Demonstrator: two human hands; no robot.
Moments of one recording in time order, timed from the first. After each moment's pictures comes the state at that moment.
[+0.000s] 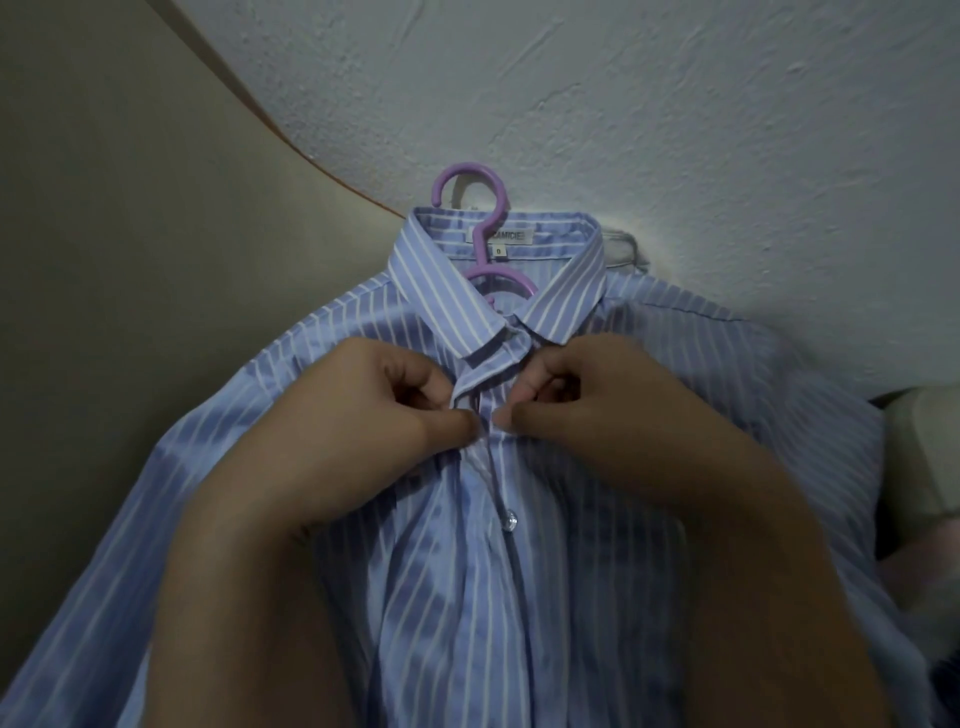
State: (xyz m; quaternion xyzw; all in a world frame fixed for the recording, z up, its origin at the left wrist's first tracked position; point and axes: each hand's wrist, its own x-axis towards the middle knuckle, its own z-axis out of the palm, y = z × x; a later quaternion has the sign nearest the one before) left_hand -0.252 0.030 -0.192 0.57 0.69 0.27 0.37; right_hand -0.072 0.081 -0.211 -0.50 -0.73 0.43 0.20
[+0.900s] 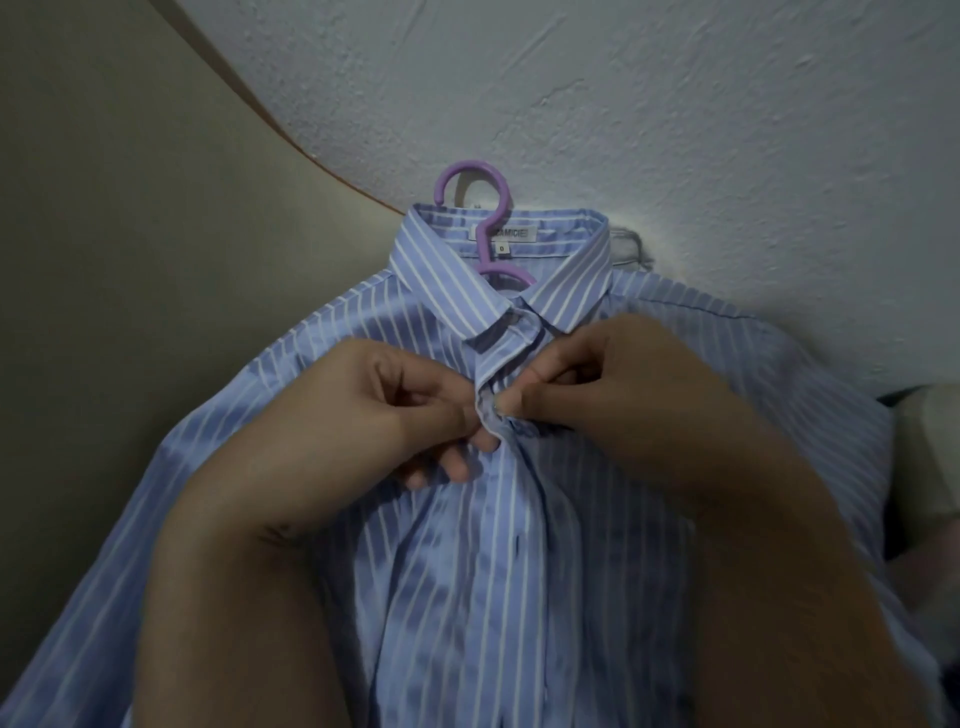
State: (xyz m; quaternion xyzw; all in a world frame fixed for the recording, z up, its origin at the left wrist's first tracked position) left_hand -0.252 0.025 -0.186 0.52 0.61 0.32 0.50; right_hand -0.069 0.079 -0.203 -0.48 -0.68 0.49 0.27
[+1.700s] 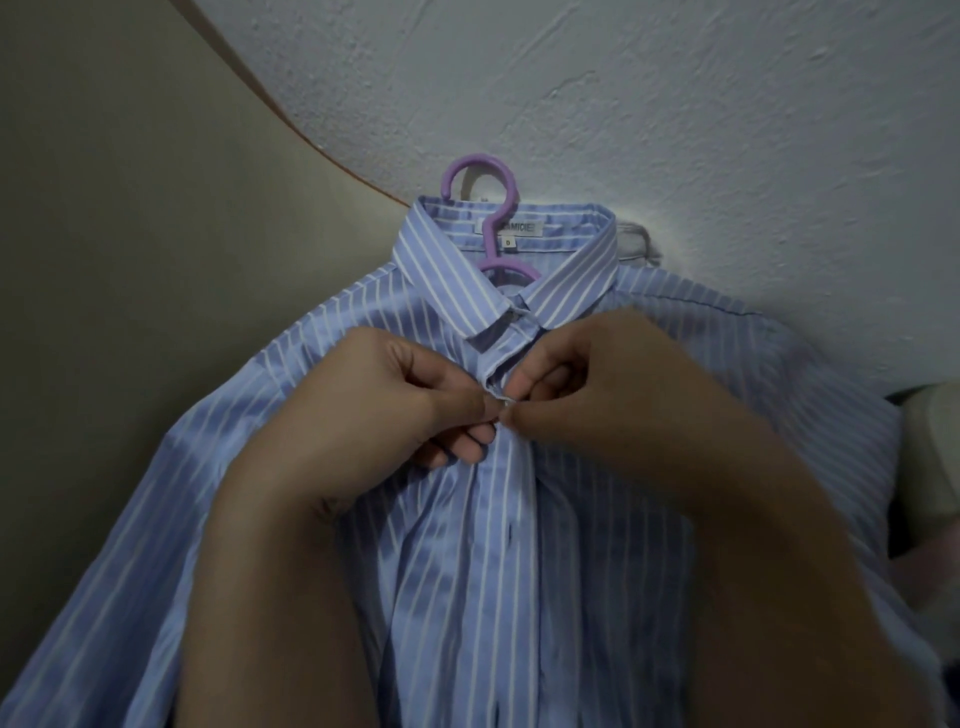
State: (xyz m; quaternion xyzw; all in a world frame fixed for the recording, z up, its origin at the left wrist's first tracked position) left_hand -0.245 0.032 -0.193 0.47 0.65 0.33 0.50; right_hand -0.075 0.075 -0.199 -0.48 -0.73 0.44 0.23
